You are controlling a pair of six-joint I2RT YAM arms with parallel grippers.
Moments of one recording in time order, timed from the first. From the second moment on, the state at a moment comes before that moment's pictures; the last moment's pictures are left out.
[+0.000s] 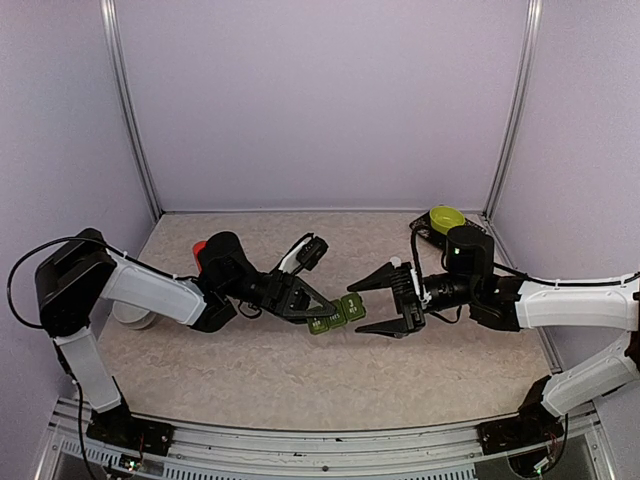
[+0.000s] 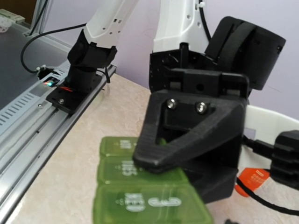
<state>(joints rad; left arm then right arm) -0.83 1.78 0.84 1.13 1.16 -1.18 0.81 1.29 0.69 0.42 -0.88 -0.61</state>
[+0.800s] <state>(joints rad) -0.84 1.81 0.84 1.19 1.16 -1.23 0.82 1.28 0.71 0.41 -0.90 -0.62</state>
